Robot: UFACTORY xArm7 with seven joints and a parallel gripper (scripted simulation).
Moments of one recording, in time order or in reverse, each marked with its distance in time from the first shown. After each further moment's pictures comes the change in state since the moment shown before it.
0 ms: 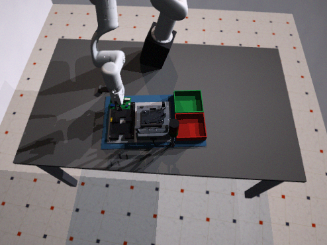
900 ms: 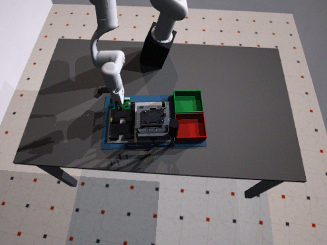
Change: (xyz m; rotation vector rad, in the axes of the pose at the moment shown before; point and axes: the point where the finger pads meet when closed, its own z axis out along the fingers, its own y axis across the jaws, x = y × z) arm 0.000 0.000 0.000 0.000 -0.002 -0.070
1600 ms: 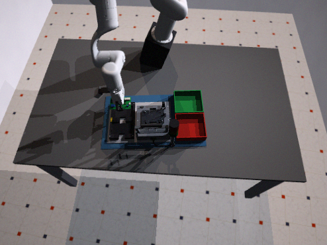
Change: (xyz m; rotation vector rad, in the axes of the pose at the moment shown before) arm -0.002 -0.001 0.000 0.000 0.000 0.000
